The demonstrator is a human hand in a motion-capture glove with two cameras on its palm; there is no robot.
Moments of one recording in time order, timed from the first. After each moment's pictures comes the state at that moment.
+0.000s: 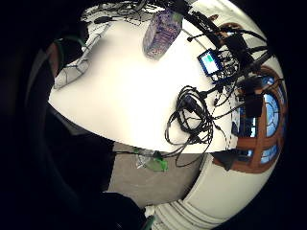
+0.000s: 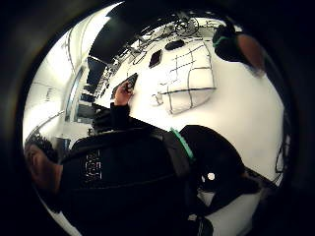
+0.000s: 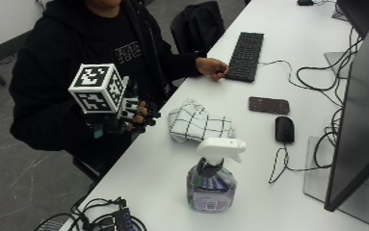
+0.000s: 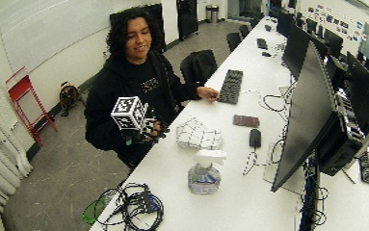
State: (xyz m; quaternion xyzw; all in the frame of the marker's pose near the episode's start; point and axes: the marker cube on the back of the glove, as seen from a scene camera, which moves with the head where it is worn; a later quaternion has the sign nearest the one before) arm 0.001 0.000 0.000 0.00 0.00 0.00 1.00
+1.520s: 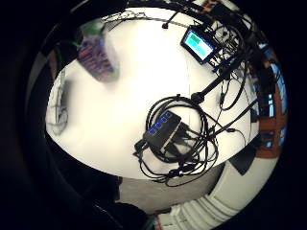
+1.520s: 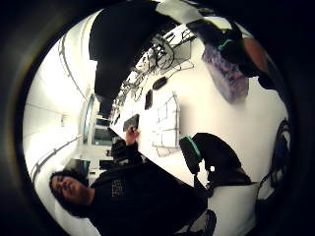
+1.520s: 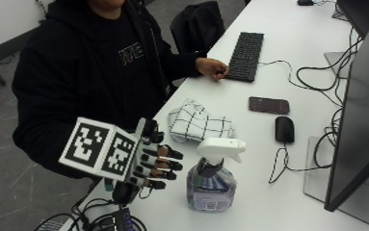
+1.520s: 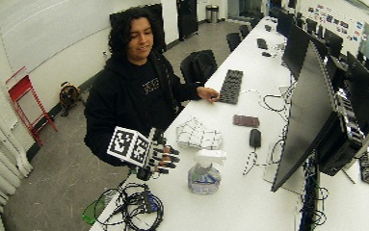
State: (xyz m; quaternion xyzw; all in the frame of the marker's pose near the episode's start) arm 0.145 -0.090 -0.029 0.07 -0.13 0.13 0.98
